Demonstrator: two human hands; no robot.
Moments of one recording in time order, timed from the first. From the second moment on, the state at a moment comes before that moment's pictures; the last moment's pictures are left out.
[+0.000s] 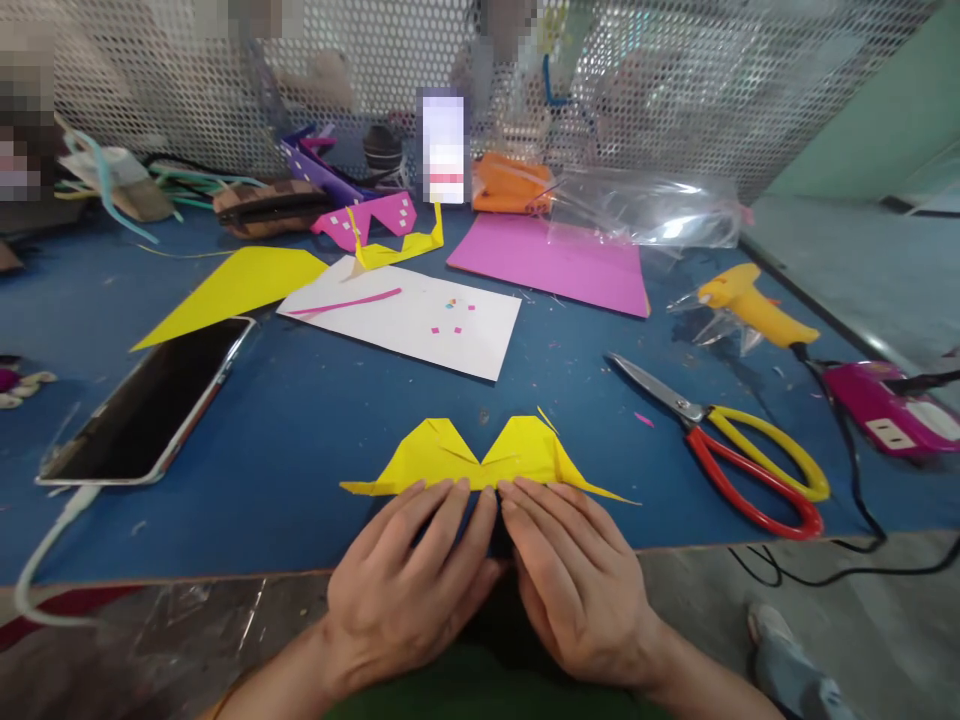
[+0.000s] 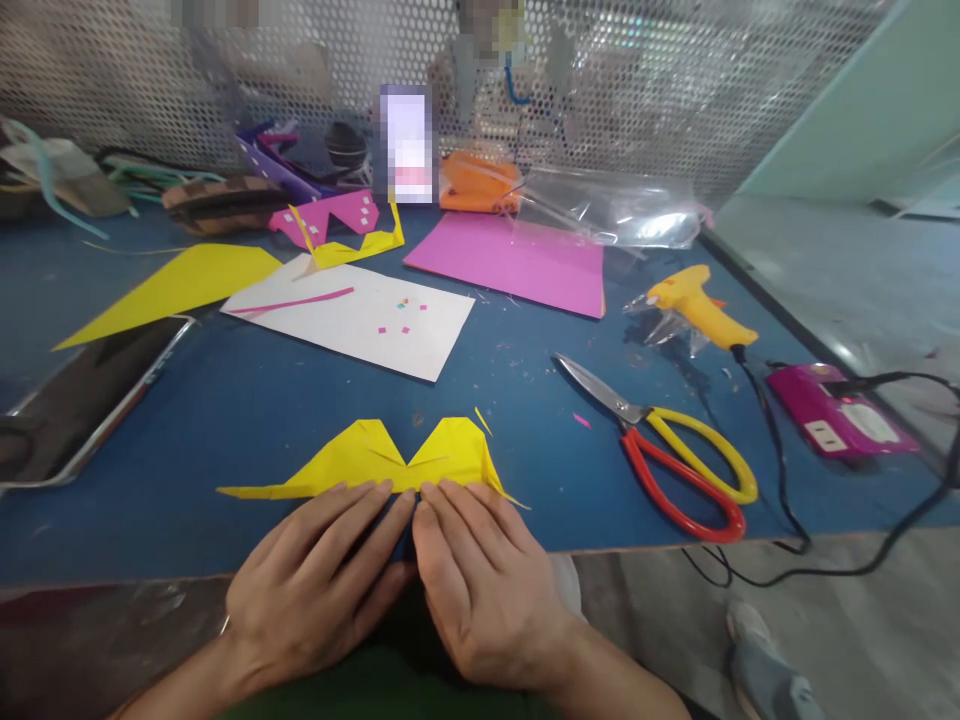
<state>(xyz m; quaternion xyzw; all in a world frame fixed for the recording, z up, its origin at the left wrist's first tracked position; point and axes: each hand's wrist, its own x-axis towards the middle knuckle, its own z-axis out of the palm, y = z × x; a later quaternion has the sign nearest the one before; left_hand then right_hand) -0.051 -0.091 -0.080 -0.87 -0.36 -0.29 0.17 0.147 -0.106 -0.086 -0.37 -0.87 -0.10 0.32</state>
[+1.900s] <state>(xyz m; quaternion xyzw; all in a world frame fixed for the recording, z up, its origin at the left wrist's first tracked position) -0.063 -0.100 -0.080 -0.88 -0.34 -0.28 0.16 0.135 -0.110 -0.086 -0.44 -0.83 -0.12 0.30</state>
